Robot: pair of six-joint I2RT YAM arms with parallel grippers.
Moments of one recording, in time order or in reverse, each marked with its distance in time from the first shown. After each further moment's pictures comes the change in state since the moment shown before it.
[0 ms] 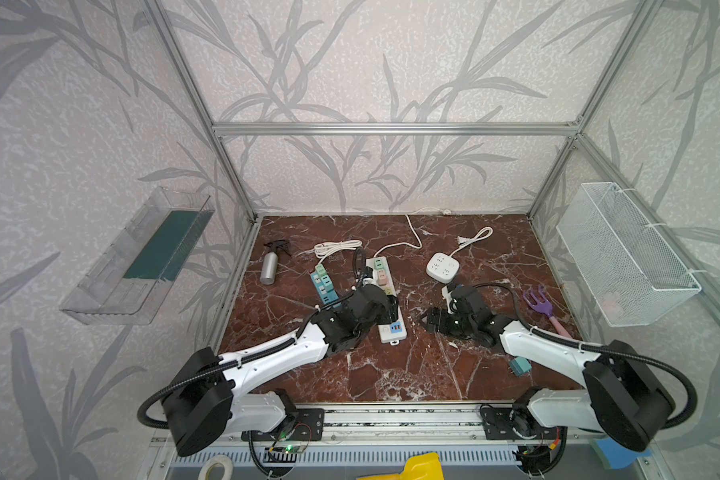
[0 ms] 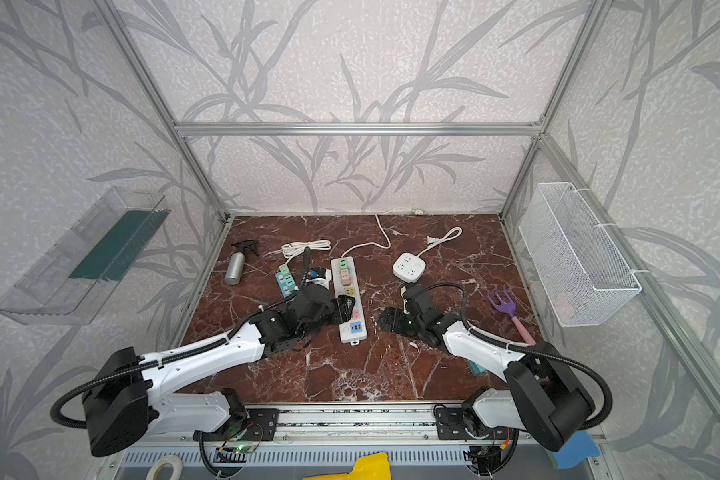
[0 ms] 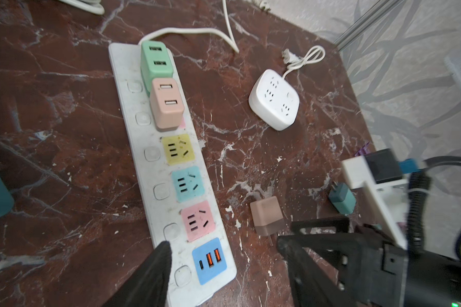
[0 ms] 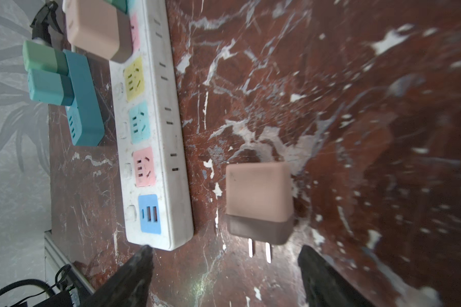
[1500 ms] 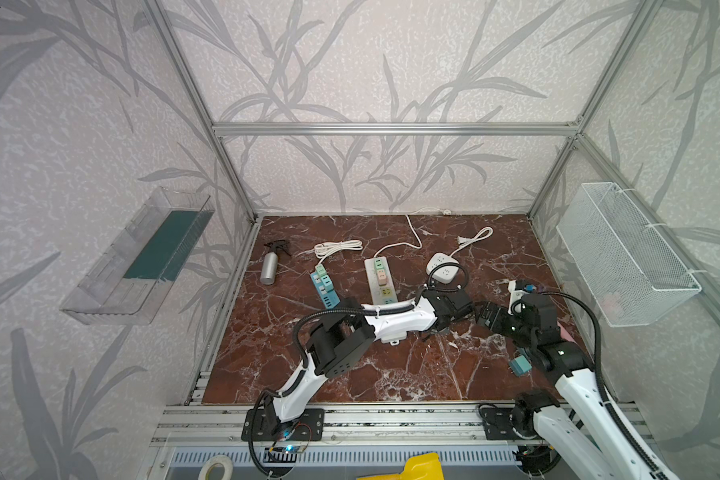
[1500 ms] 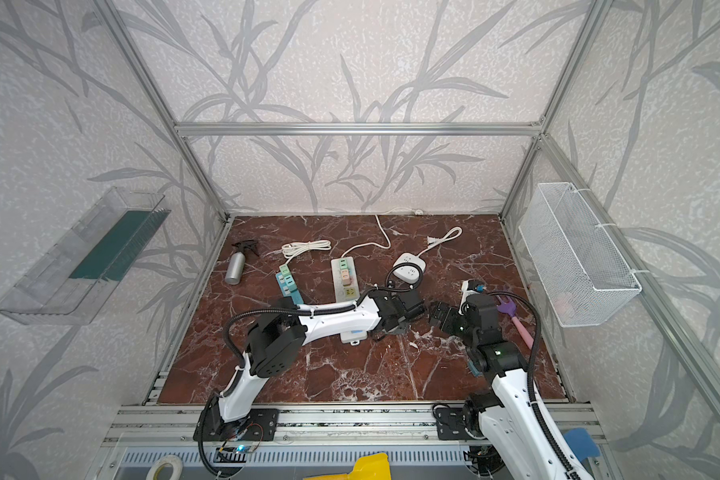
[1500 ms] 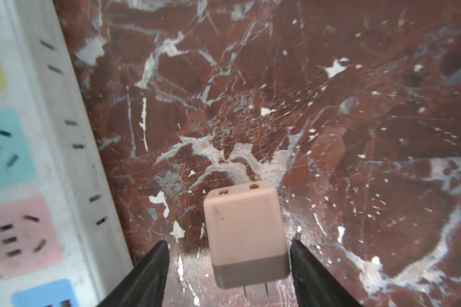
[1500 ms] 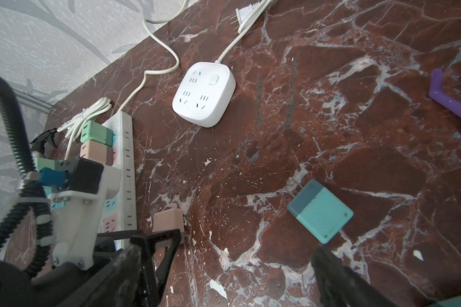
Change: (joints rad) left arm -0.198 0.863 0.857 -0.644 -0.108 -0.180; right arm -0.391 -0.568 -0.068 -0.327 0.052 -0.239
